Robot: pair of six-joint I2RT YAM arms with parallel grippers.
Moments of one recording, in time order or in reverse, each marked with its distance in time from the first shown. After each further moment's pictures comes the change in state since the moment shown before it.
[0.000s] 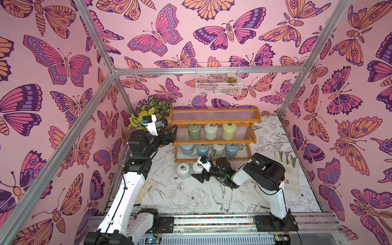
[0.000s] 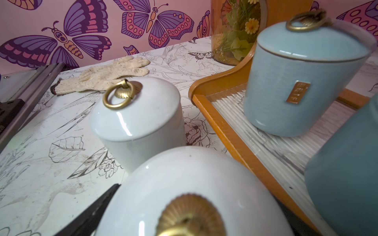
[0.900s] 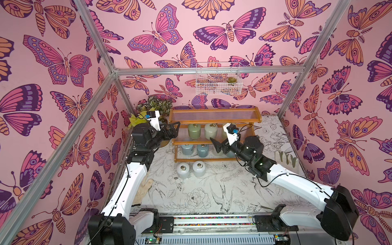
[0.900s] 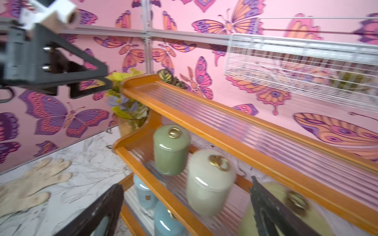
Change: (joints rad) left arm -0.014 0.132 0.078 0.013 0.060 -0.018; right arm -0.159 -0.826 0.129 -0.708 0.433 -0.028
